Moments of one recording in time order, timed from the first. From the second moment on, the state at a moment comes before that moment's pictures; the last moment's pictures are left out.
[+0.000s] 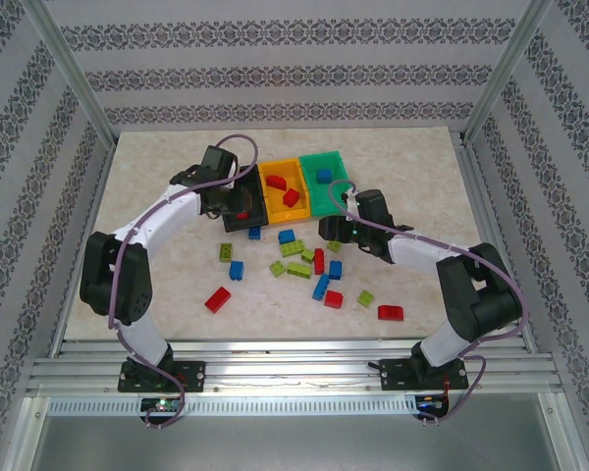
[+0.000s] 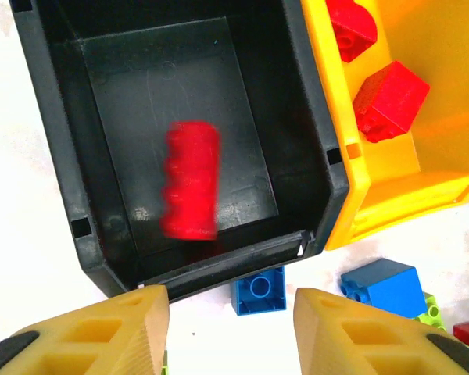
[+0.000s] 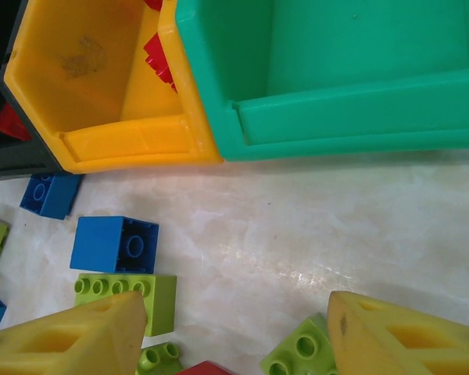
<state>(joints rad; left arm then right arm) -0.30 1.72 1.36 -0.65 0.06 -0.35 0.37 1.59 0.79 0.07 -0.30 0.40</state>
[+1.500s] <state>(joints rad) -0.36 1.30 0.71 -0.87 0.08 -0.66 0.37 1.61 0.79 0.08 -0.32 0.42</state>
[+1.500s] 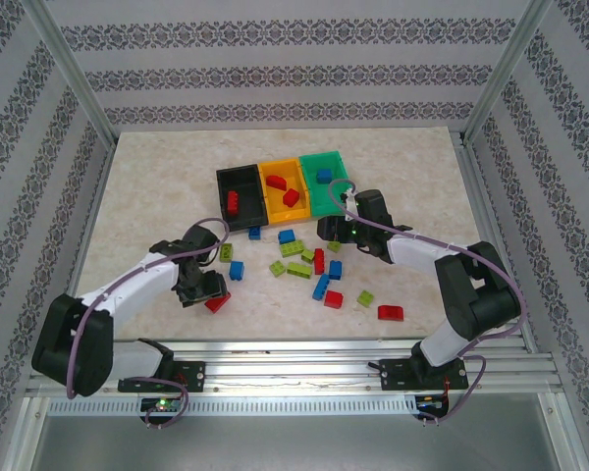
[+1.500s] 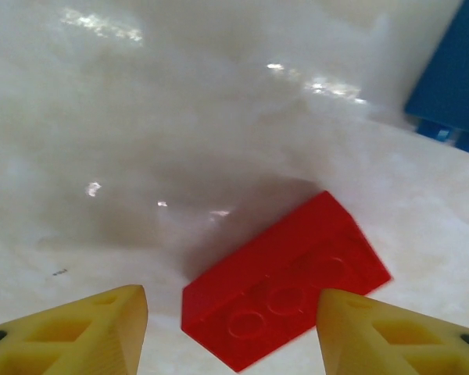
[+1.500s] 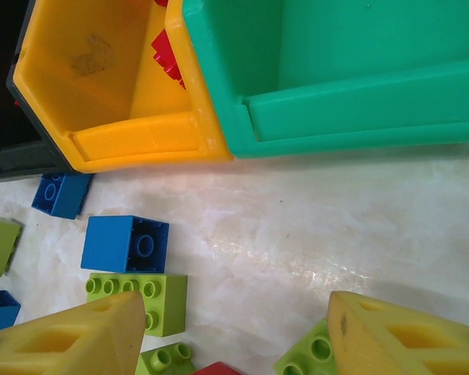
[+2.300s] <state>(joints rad) -0.51 1.38 0.76 -0.83 0.18 -0.59 0.37 1.63 0.79 0.08 -0.34 0.44</state>
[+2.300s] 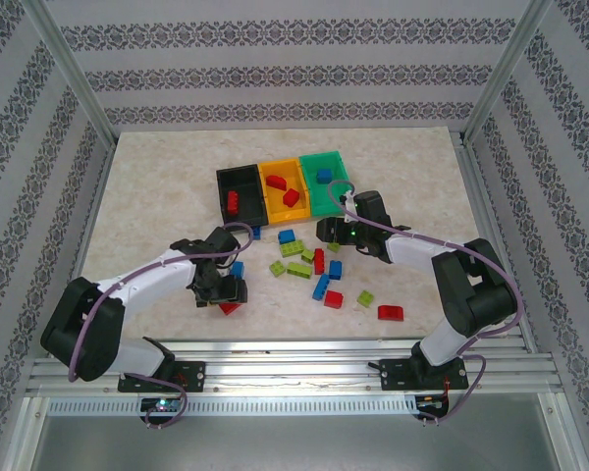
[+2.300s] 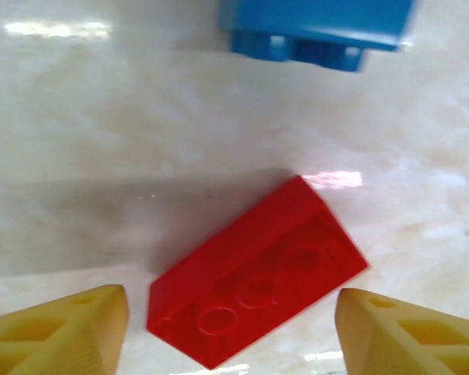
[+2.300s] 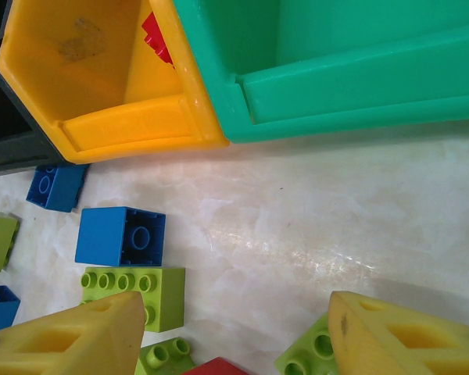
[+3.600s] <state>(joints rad) -0.61 1.52 0.88 -0.88 0.07 -0.42 0.36 1.63 0.79 0.08 -0.35 0.45</state>
